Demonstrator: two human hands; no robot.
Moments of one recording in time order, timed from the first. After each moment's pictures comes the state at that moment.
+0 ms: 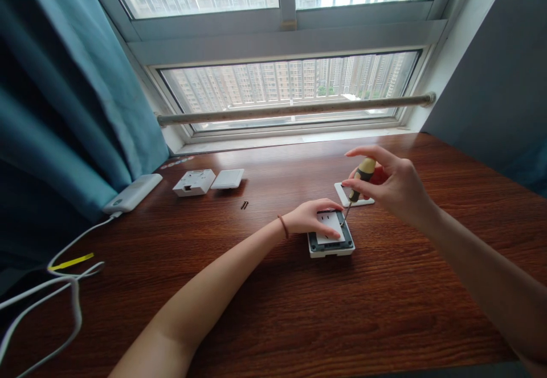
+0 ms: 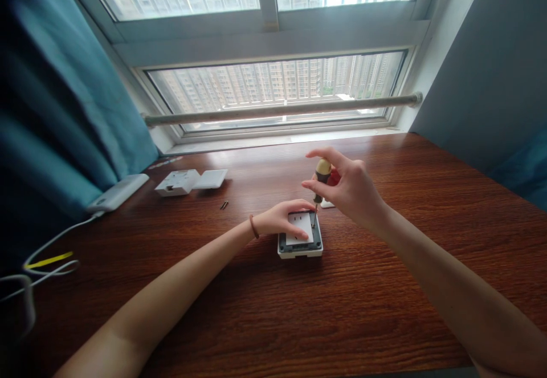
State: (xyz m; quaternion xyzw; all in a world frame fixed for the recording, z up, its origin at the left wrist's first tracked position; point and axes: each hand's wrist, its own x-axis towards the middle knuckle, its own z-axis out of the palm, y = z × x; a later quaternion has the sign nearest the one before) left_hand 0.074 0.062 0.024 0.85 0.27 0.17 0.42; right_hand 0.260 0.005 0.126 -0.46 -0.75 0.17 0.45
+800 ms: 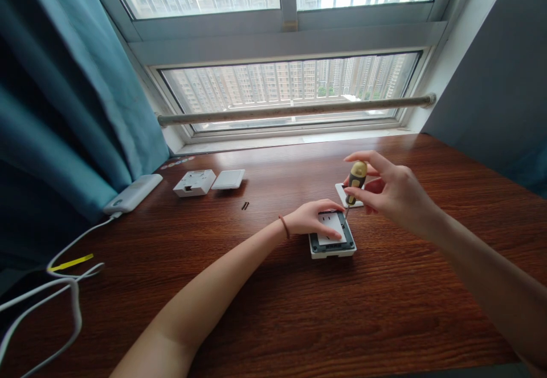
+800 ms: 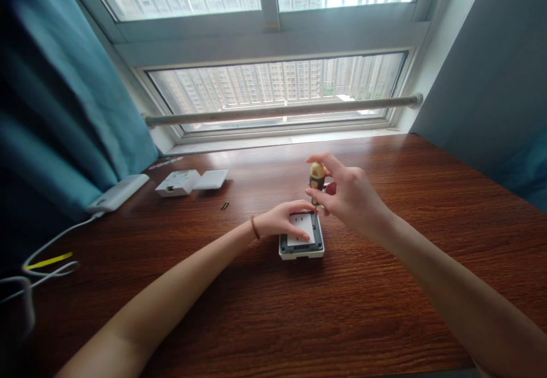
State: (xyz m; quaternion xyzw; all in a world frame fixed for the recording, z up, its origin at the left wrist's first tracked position) left_hand 0.074 0.063 0.021 0.85 0.26 0.18 0.41; right_hand 0.257 -0.007 0.132 -0.49 -0.76 0.19 0.39
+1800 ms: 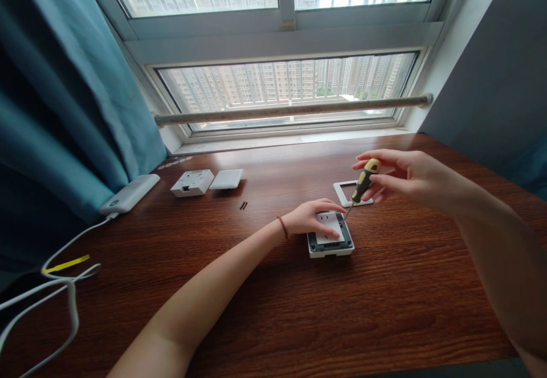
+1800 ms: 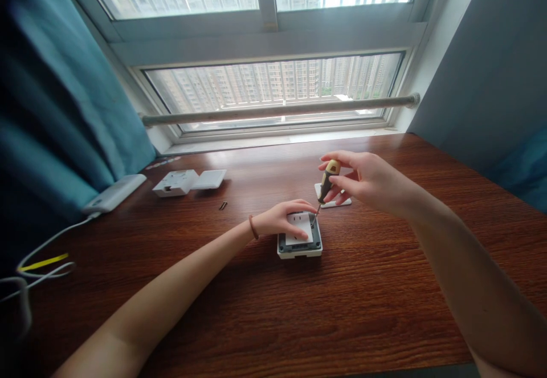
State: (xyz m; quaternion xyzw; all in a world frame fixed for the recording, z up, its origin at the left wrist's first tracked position) left_hand 0.074 0.062 0.027 0.86 0.22 0.19 0.42; right_hand 0.290 0.002 0.152 -0.47 -0.73 0.38 0.32
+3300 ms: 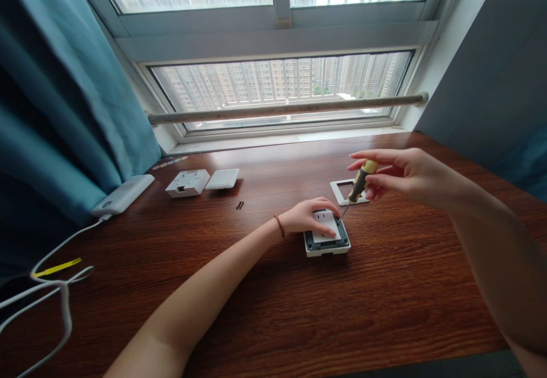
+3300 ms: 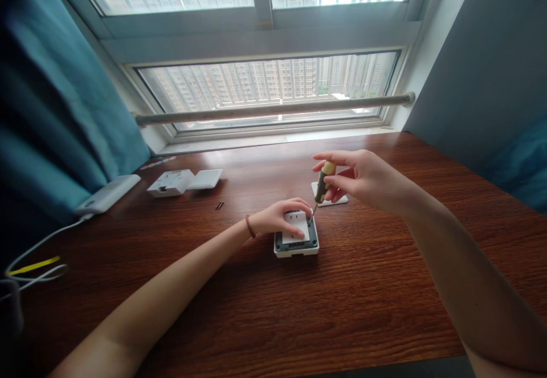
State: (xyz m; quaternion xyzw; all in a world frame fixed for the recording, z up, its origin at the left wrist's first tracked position) left_hand 0.076 0.063 0.030 0.86 0.20 0.19 0.43; right_hand 0.295 0.001 0.154 -0.45 -0.74 0.37 0.34
